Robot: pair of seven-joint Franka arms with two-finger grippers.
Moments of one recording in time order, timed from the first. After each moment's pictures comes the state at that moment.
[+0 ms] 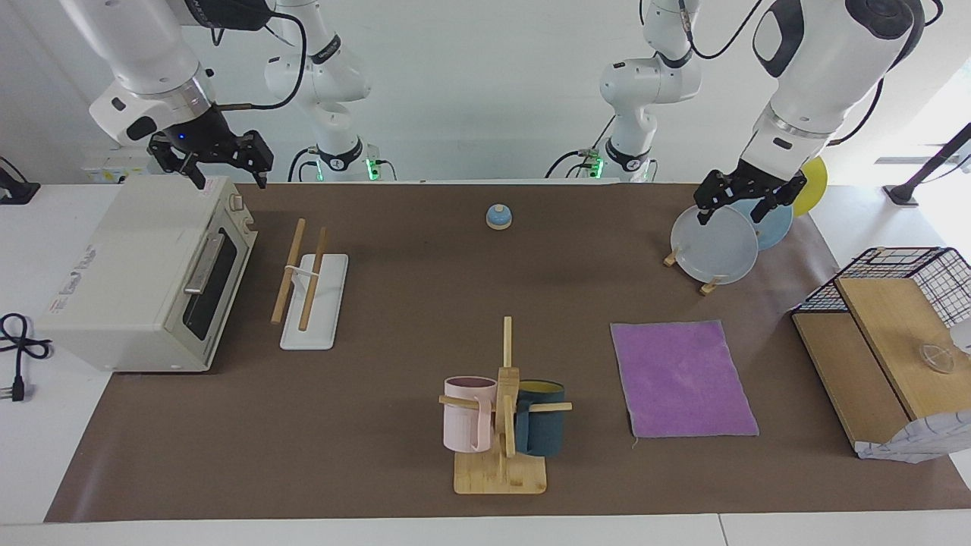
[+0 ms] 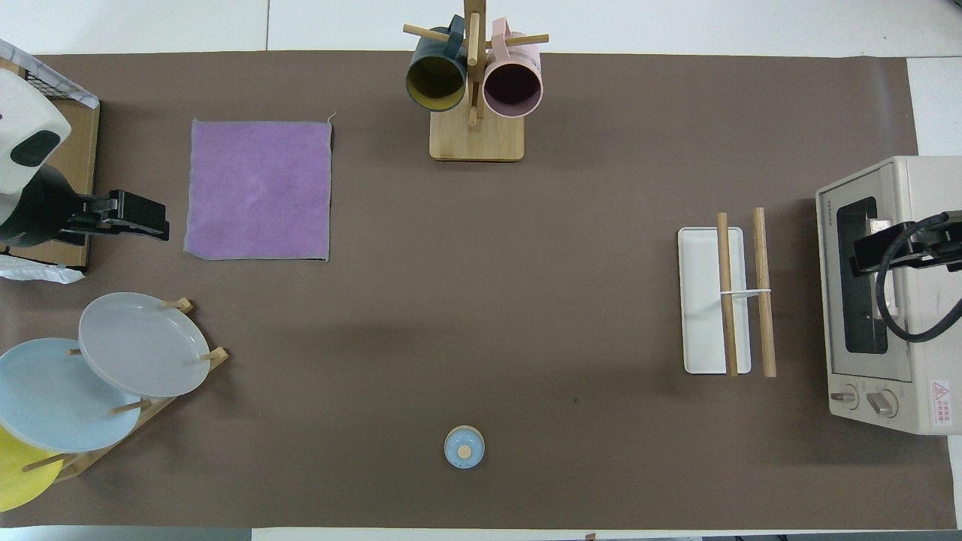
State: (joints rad) left arm 0.01 -0.02 -0.14 -1.65 -0.02 1.62 -0.11; right arm -0.01 -0.03 0.00 -1.55 -0.04 1.40 -0.04
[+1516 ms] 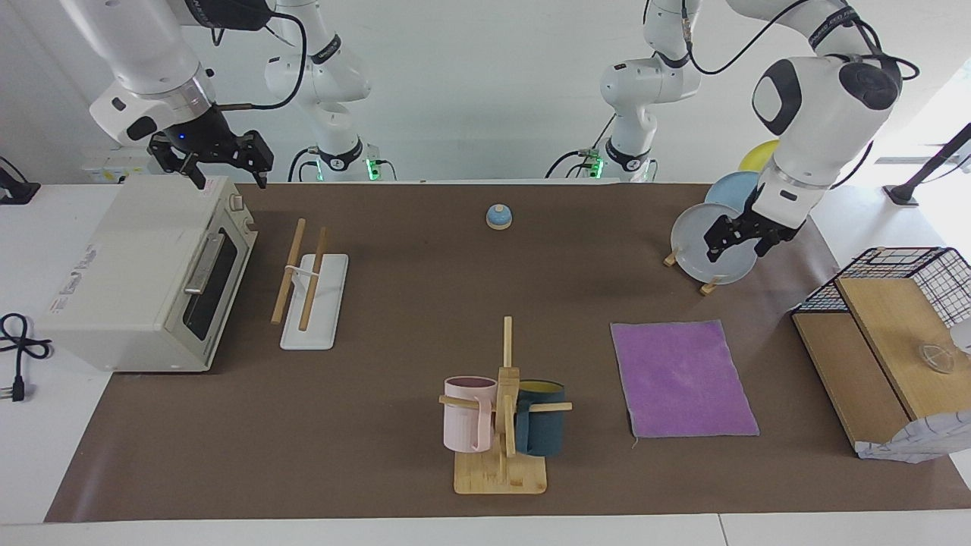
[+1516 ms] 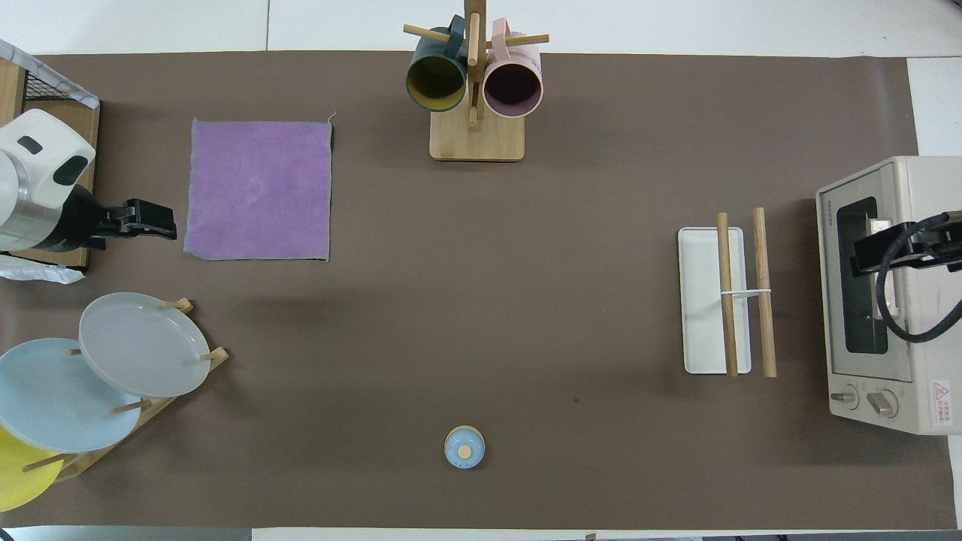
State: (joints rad) left arm 0.10 0.02 -0.13 -1.92 -0.02 1.96 -0.10; right arm -0.01 -0.03 0.00 -1.55 -0.04 1.40 -0.04
